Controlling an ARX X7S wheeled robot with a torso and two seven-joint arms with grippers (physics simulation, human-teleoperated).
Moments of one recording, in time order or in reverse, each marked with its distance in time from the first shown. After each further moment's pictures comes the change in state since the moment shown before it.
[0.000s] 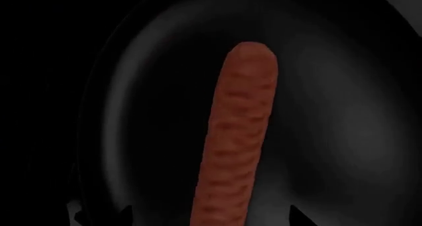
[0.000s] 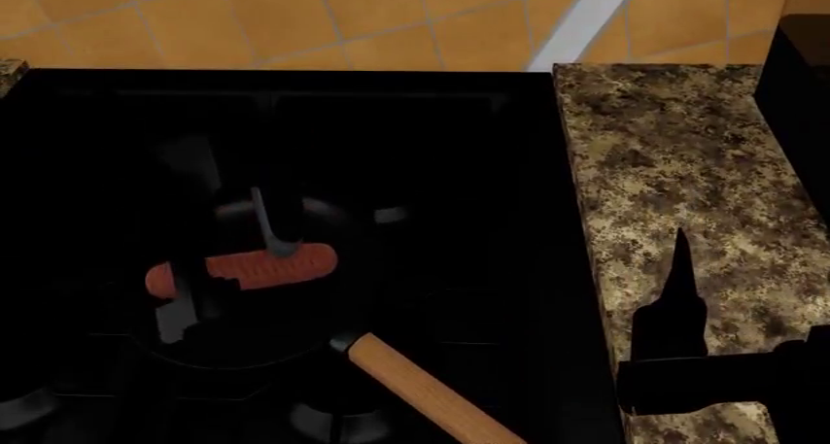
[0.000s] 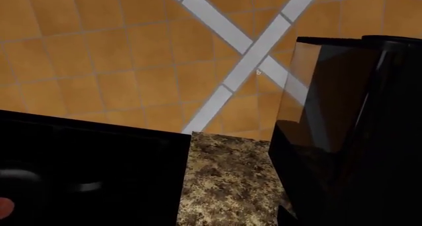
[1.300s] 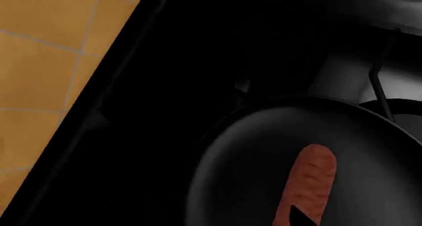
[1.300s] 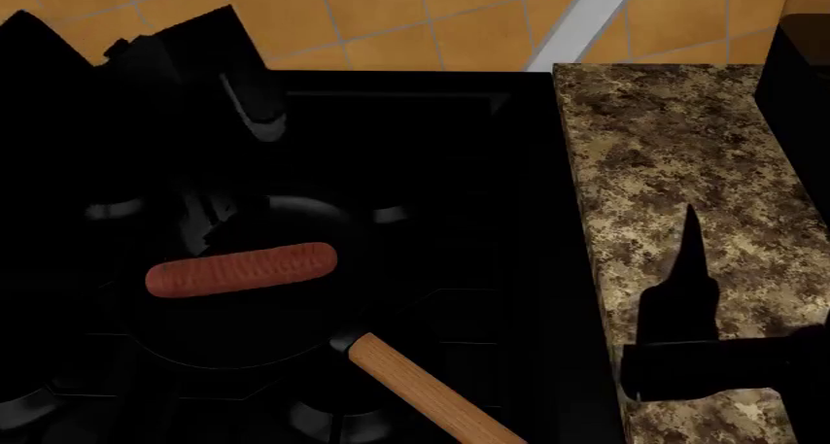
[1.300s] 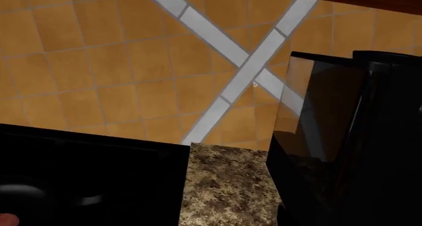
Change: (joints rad) left arm -0.079 -0.027 -0.308 -0.083 -0.004 0.111 -0.114; right arm 0.069 0.041 0.016 -0.015 0.146 0.014 0.106
